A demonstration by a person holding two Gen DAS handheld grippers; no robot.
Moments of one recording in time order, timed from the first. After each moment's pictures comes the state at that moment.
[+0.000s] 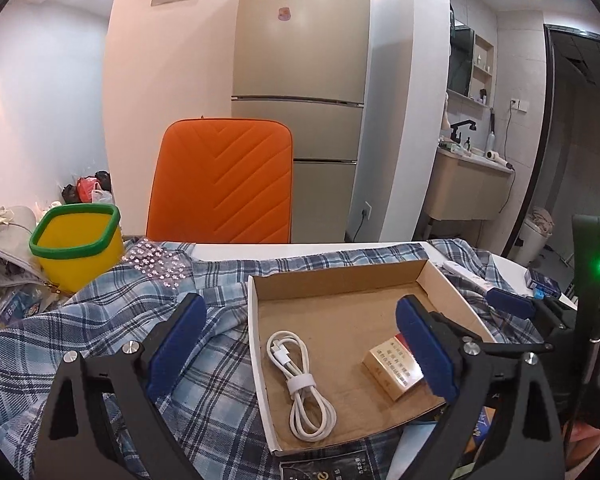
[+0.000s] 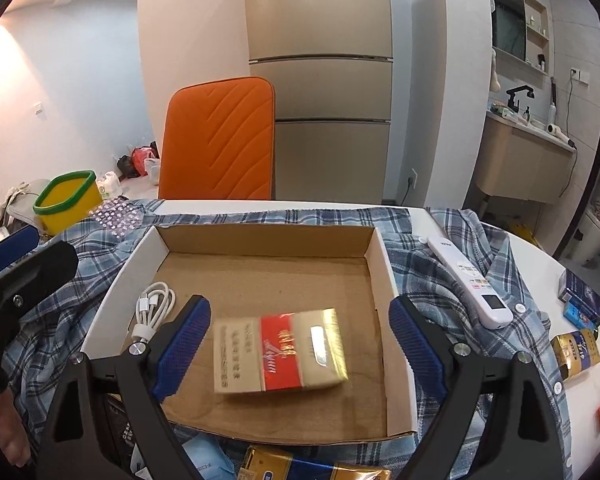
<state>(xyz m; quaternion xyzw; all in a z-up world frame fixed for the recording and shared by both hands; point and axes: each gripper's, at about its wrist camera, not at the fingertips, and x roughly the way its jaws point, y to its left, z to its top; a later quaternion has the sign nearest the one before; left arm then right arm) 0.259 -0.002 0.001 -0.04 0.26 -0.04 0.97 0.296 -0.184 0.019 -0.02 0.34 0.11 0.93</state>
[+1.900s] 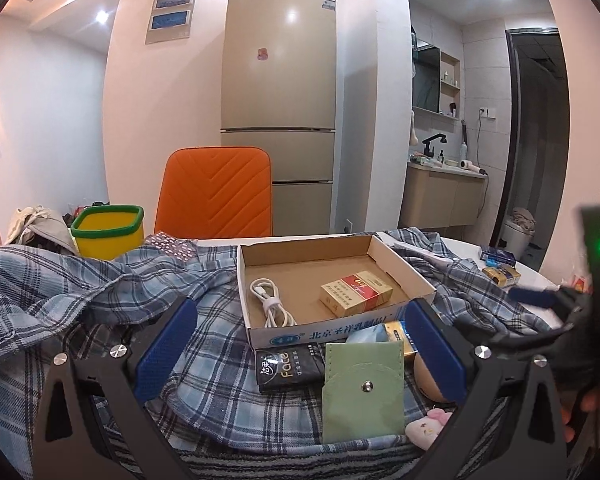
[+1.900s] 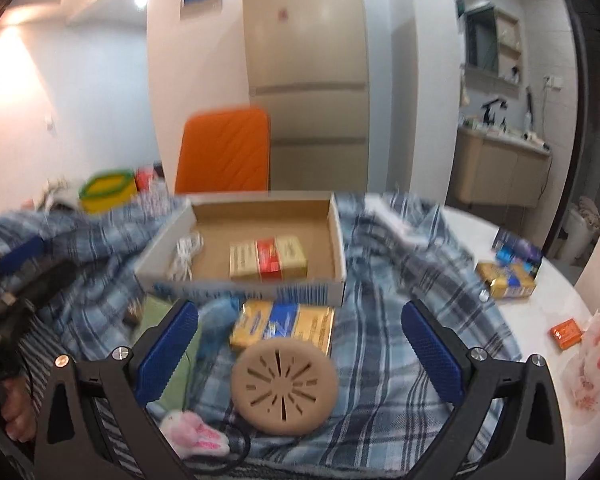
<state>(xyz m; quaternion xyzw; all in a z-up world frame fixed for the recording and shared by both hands) 0.114 -0.027 -0.002 -0.01 0.20 -0.06 0.98 0.138 -0.236 0.036 -0.02 0.32 0.09 0.94</state>
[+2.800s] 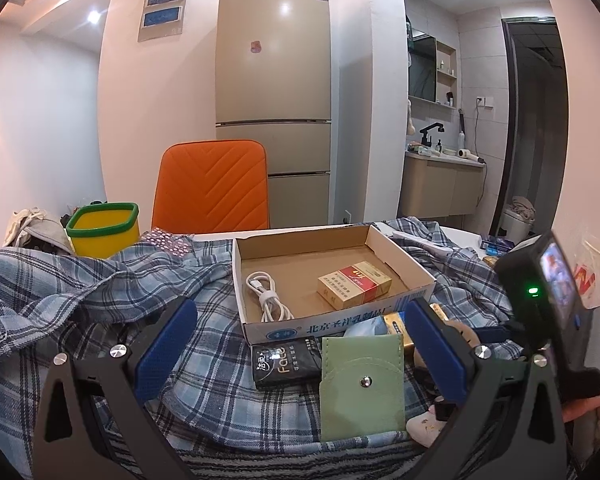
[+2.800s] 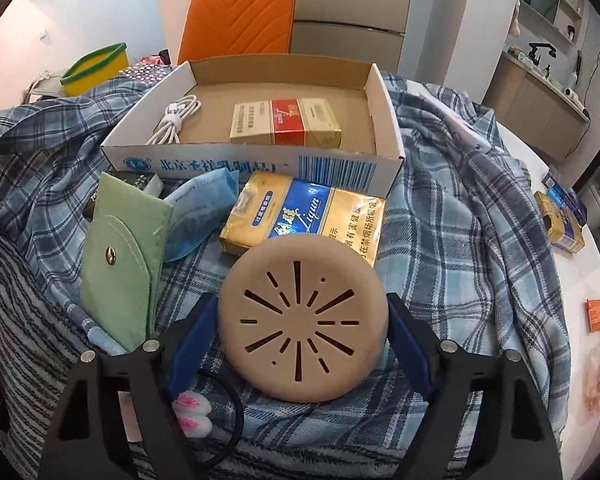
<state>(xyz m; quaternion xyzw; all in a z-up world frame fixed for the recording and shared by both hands) 0.122 -0.032 -0.008 0.00 0.21 -0.06 0.98 0.177 -0.210 -0.027 -0.08 0.49 0.12 0.86</state>
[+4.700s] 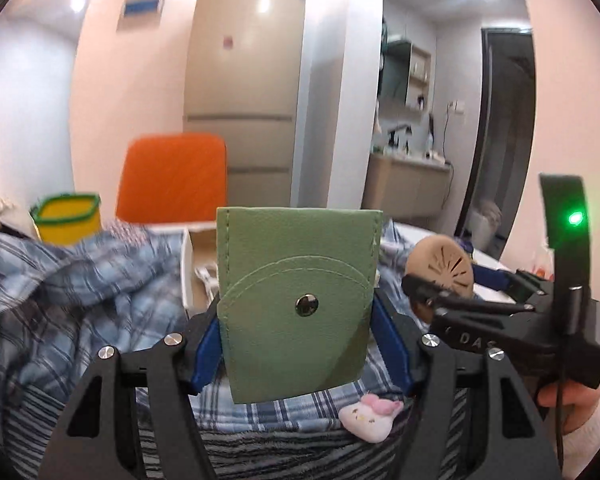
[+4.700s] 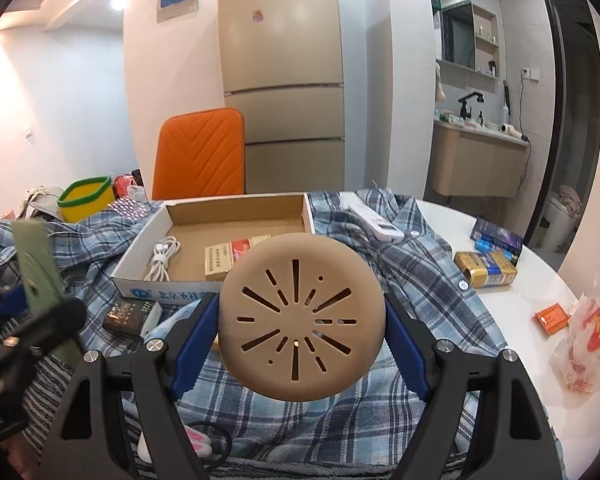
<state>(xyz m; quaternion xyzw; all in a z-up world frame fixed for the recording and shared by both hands) 0.093 -0.059 -0.005 -0.02 0.20 -0.12 0.97 0.129 -0.252 0.039 0.00 0.29 0.06 0.96</state>
